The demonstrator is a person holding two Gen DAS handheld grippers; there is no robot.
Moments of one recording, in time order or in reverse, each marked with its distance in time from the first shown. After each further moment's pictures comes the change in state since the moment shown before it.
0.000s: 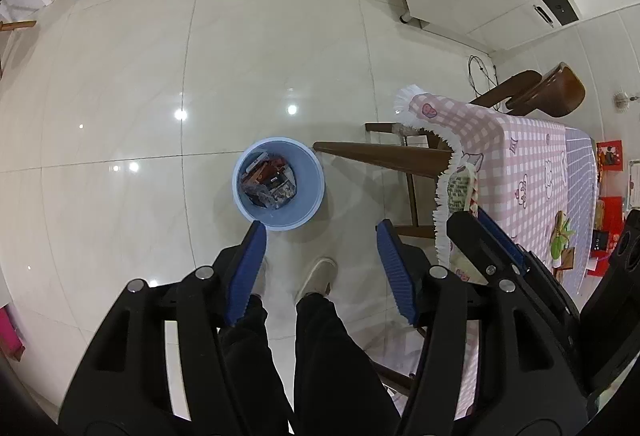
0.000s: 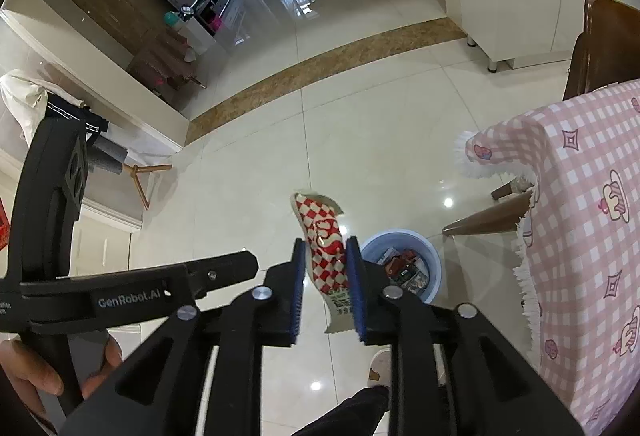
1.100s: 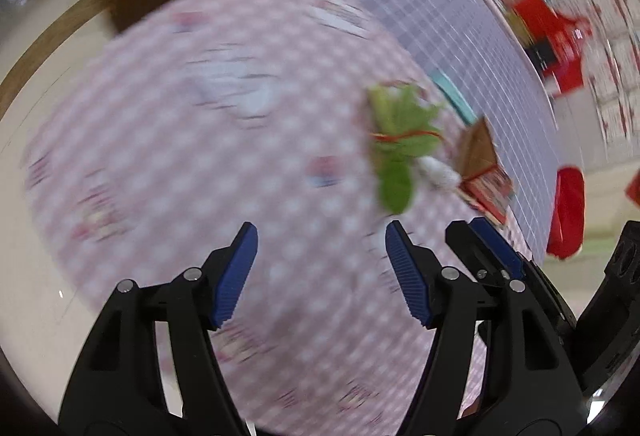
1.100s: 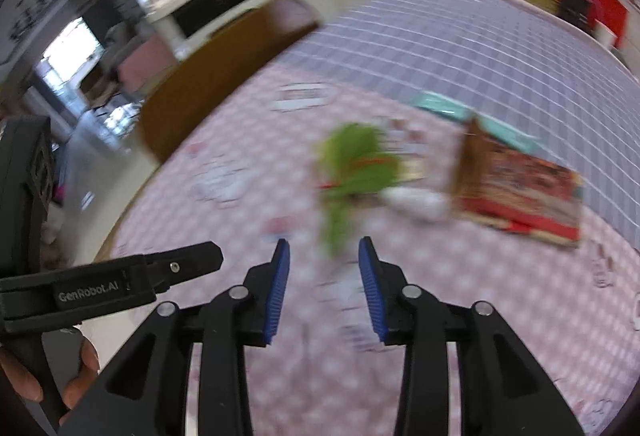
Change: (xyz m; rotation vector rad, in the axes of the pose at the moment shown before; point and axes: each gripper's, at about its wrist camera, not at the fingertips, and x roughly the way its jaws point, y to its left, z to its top) left arm 0.138 -0.463 -0.097 0.719 0.137 -0.177; right arm -0.232 -0.388 -0.113 0.589 -0.329 -0.480
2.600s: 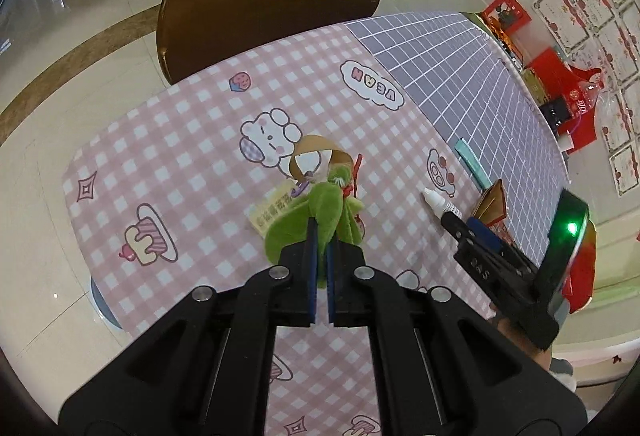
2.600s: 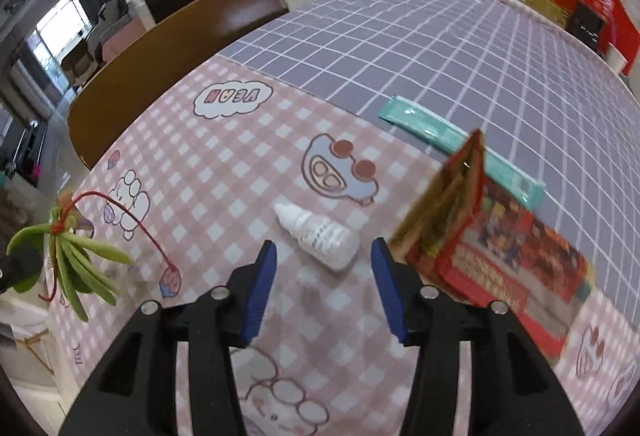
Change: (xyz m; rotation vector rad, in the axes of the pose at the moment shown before) left arm -0.046 0.024 -0.002 -0.115 -0.228 0.088; right arm 0.076 -0.027 0.045 -0.120 0.018 -0.053
